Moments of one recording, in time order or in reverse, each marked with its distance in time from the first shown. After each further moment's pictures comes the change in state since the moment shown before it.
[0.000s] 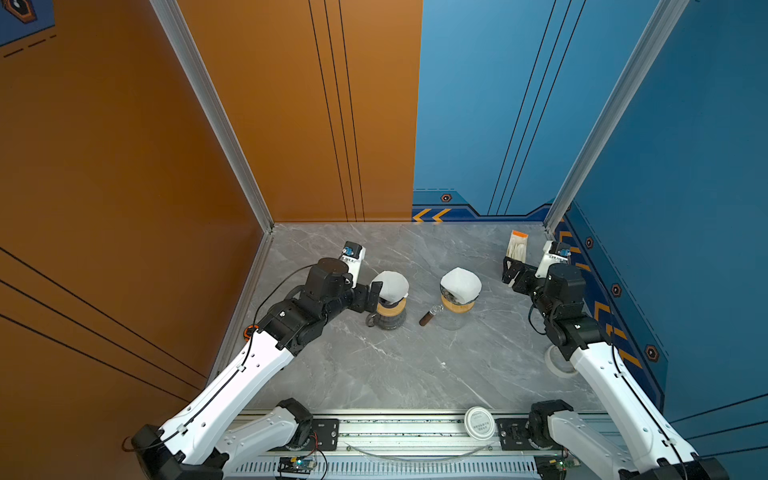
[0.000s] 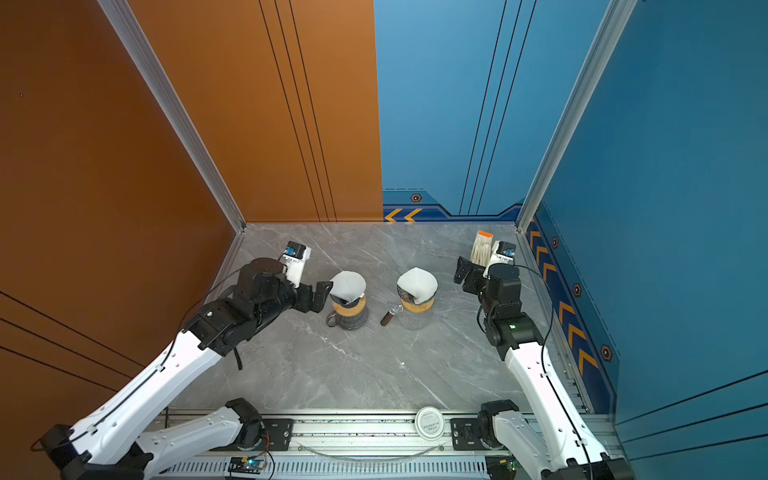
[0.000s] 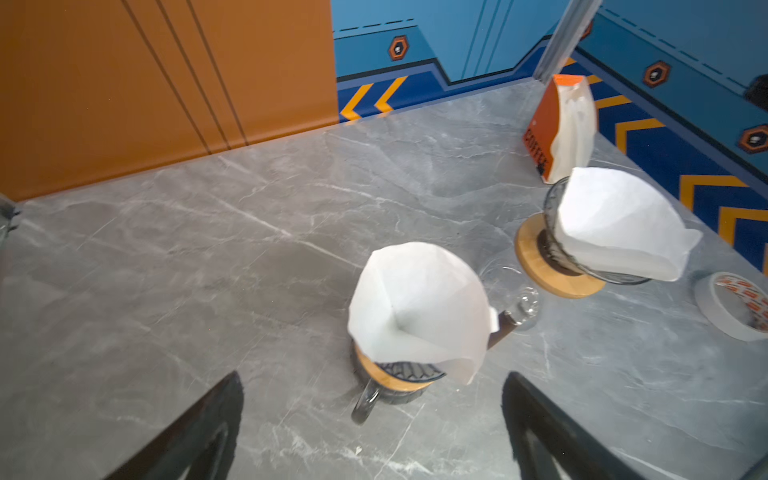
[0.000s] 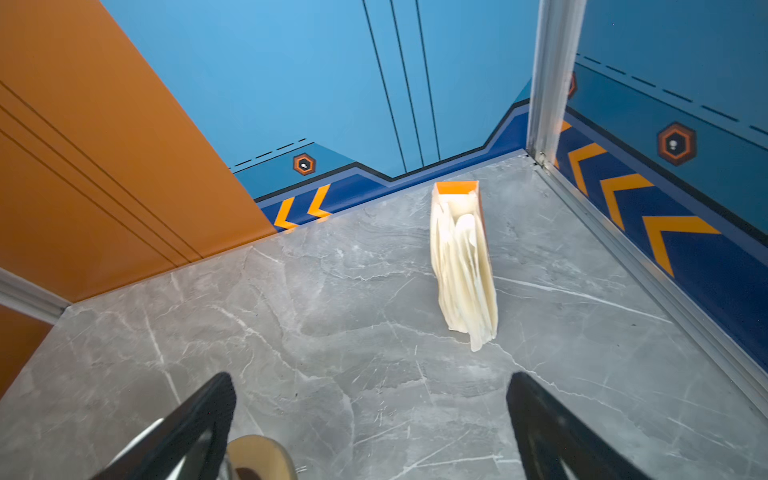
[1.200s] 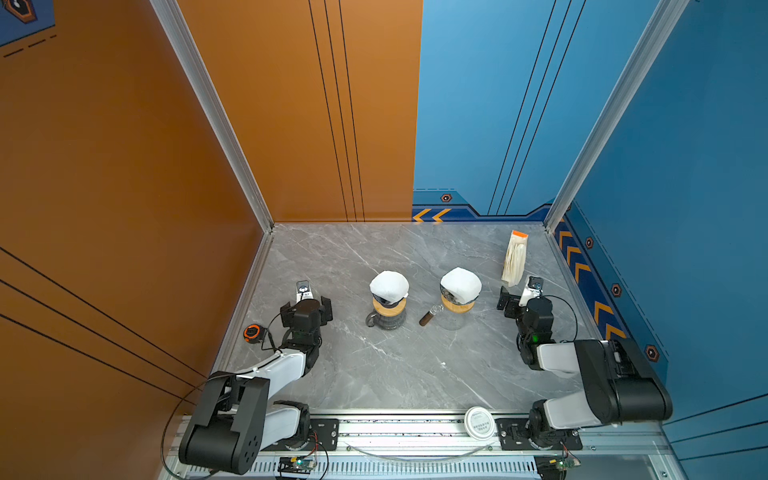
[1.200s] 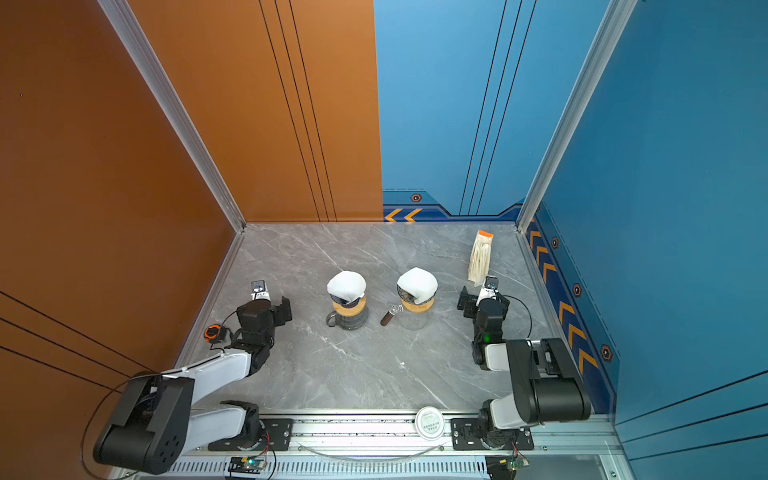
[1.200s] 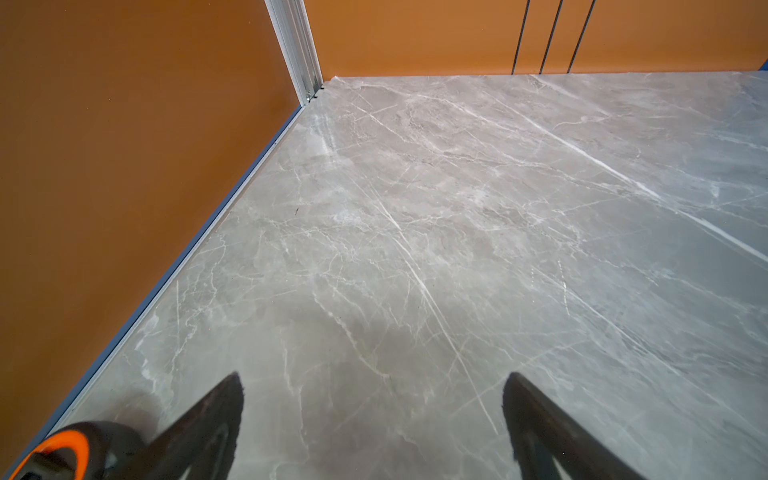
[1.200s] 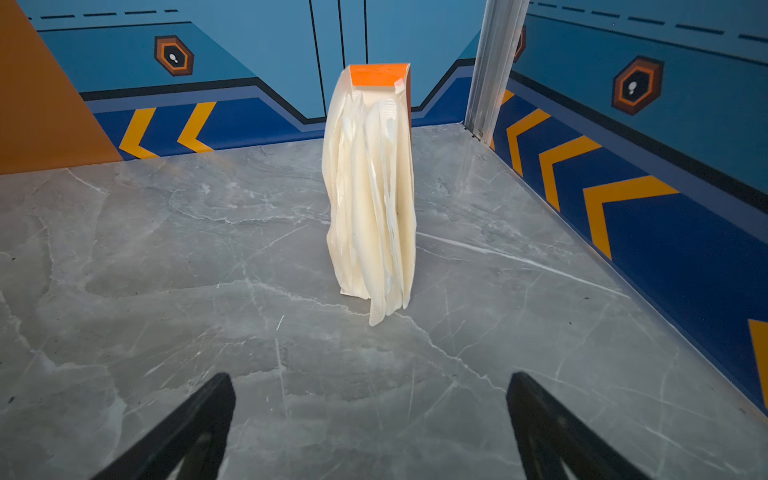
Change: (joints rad) left arm 0.436 0.299 -0.739 1.133 -0.280 0.106; right arm -0.097 0.611 -0.480 1.104 0.061 -0.276
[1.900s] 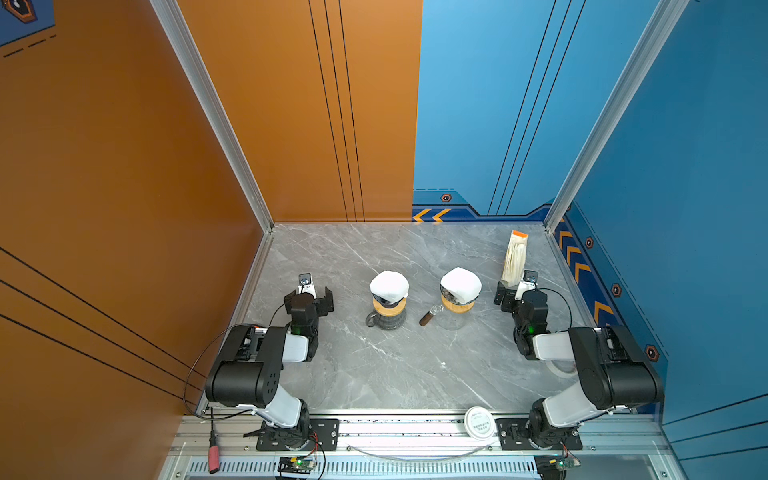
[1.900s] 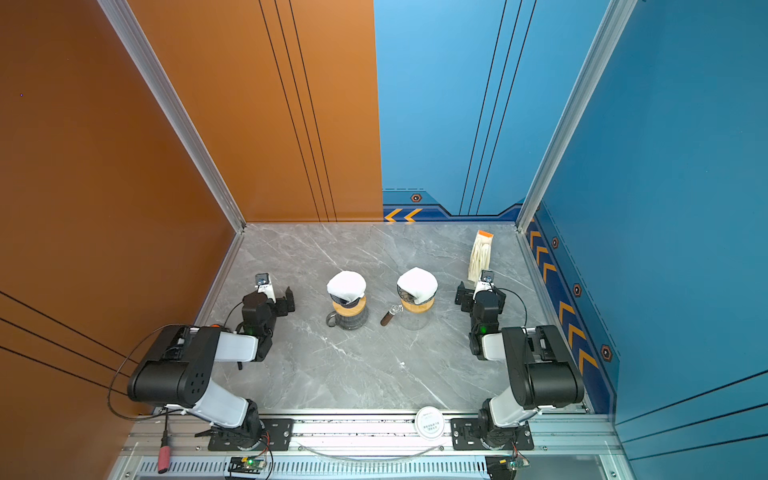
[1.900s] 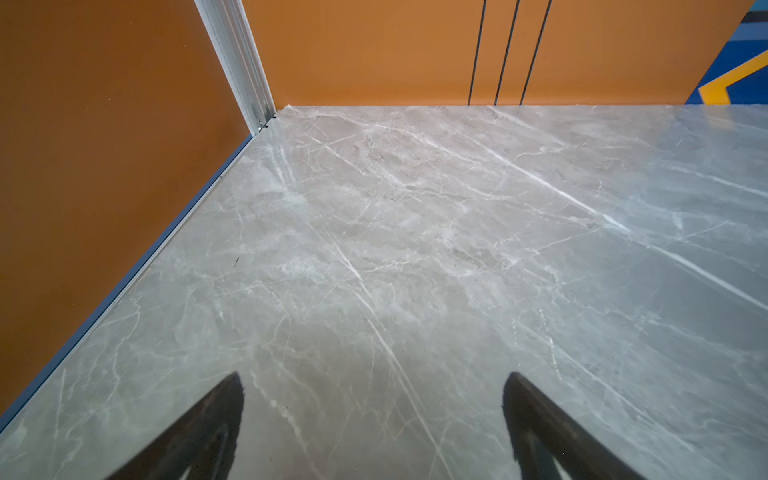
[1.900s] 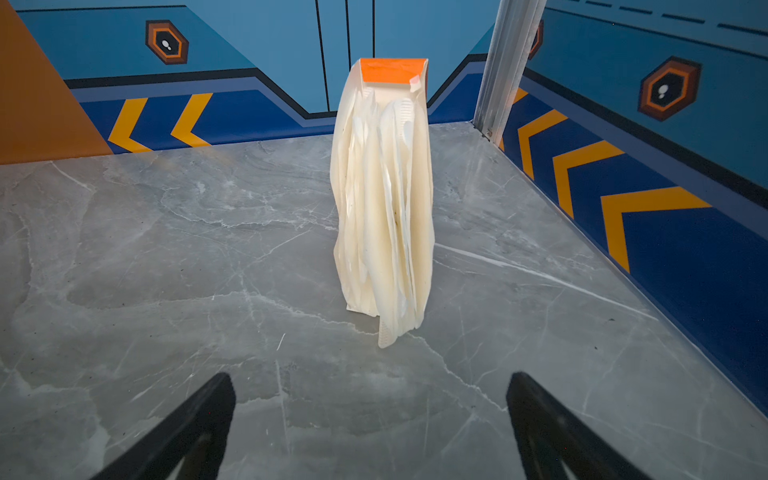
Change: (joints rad) left arm 0.101 0.294 0.060 0.331 0.228 0.054; right arm 0.021 0.021 0.102 -0.091 0.018 -0.011
